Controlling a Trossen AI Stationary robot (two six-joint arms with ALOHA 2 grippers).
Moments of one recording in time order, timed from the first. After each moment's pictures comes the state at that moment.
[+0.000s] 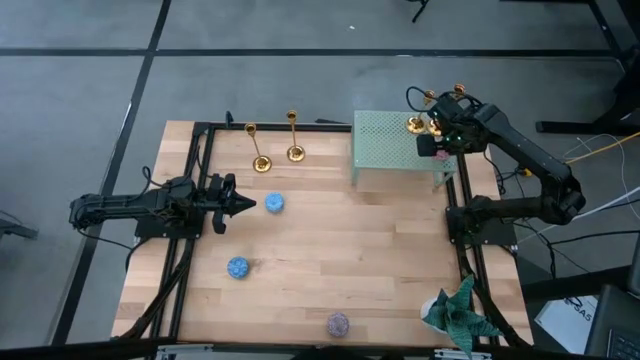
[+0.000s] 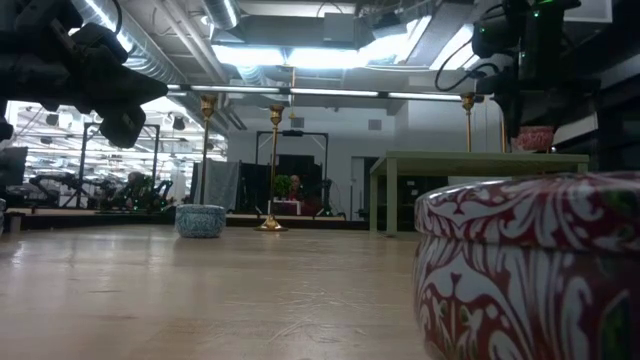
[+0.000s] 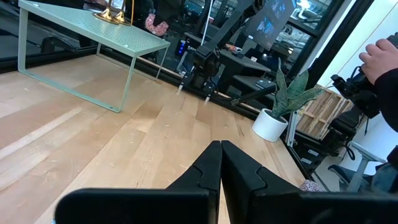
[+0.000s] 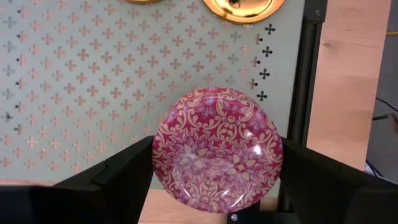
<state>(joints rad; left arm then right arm) 0.11 0.08 0.01 0.05 0.09 -0.43 -0.83 1.18 1.14 -1.33 0.19 0.62</state>
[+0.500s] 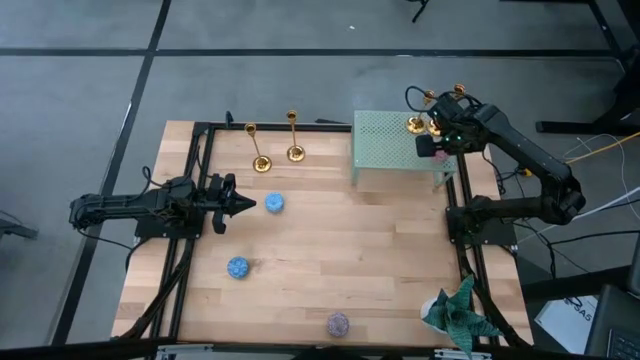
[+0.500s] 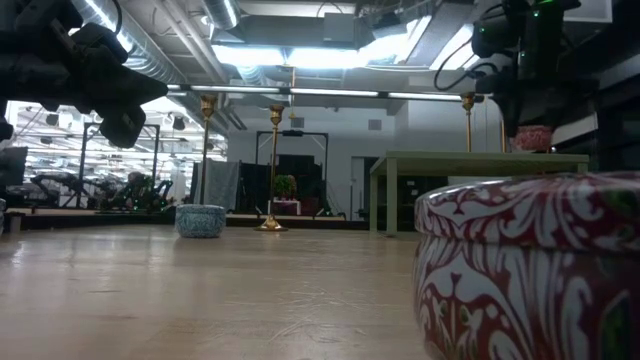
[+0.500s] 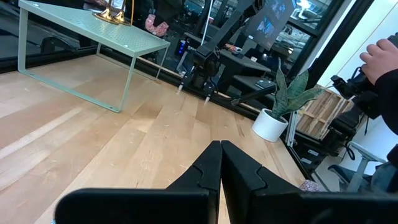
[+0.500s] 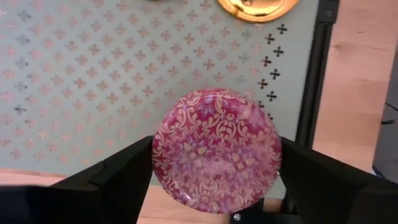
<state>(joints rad) 0.11 0.08 0.01 0.05 0.09 -0.43 -0.83 1.18 1.14 -1.31 0.16 0.59</state>
